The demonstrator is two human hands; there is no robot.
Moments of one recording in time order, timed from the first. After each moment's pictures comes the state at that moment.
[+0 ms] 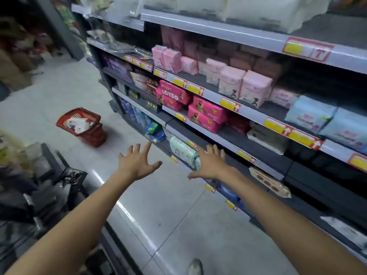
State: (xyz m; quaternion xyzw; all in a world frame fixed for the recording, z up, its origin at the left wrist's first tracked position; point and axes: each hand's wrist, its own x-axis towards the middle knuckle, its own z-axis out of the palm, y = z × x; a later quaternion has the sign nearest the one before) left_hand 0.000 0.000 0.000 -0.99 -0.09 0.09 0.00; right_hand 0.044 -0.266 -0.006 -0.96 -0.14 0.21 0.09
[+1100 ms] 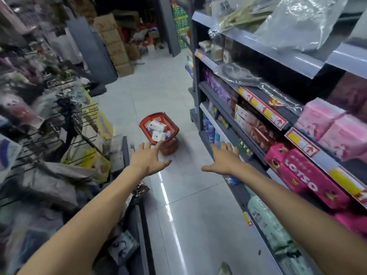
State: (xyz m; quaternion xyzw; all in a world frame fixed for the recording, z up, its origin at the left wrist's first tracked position) left_hand 0.259 0.442 0.030 -0.95 -0.30 0.09 -0.01; right_hand 0.429 0.217 0.004 -0.91 -0.36 0.21 0.04
